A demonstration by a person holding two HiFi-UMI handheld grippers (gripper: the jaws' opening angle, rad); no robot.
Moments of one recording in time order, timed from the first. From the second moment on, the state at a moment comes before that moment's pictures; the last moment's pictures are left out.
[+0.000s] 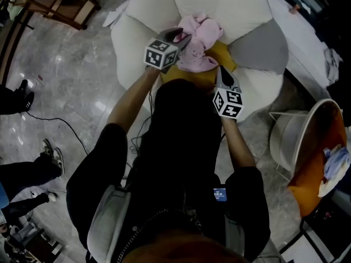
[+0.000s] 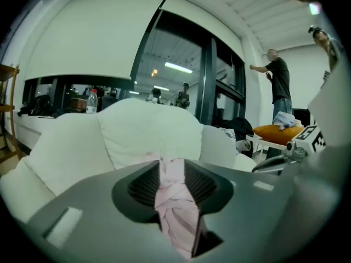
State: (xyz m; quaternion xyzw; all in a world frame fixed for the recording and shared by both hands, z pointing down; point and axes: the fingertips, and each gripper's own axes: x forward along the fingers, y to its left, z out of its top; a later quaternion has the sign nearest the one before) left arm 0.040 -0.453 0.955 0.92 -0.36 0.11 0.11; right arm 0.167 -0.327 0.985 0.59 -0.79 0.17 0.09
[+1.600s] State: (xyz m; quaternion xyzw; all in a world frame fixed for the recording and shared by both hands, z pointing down) left arm 0.010 -0.368 0.622 0.91 -0.38 0.12 0.13; right arm 0.114 -0.280 0.636 0.56 -0.79 0.20 0.11
